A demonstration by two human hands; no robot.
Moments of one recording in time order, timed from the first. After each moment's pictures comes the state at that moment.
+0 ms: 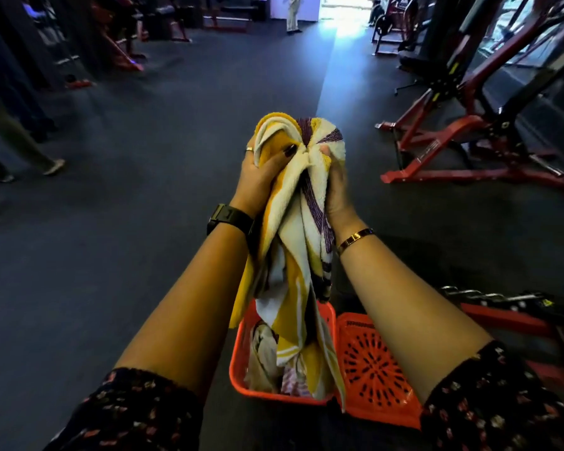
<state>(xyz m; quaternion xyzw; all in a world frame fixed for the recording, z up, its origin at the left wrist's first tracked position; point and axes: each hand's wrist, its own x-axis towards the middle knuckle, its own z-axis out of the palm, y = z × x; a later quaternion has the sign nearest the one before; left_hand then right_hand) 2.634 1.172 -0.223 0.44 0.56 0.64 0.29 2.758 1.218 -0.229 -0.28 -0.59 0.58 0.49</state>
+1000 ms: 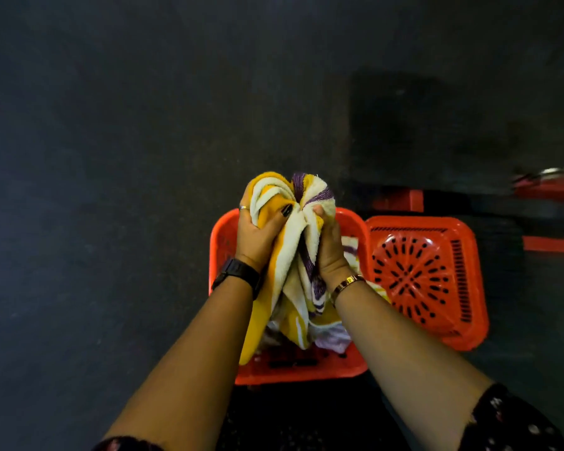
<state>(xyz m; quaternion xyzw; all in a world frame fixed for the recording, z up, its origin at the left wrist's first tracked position) 2.592 1.274 -0.730 0.26 0.66 0.51 0.49 2.709 1.302 -0.759 -0.59 -0.35 0.66 0.32</state>
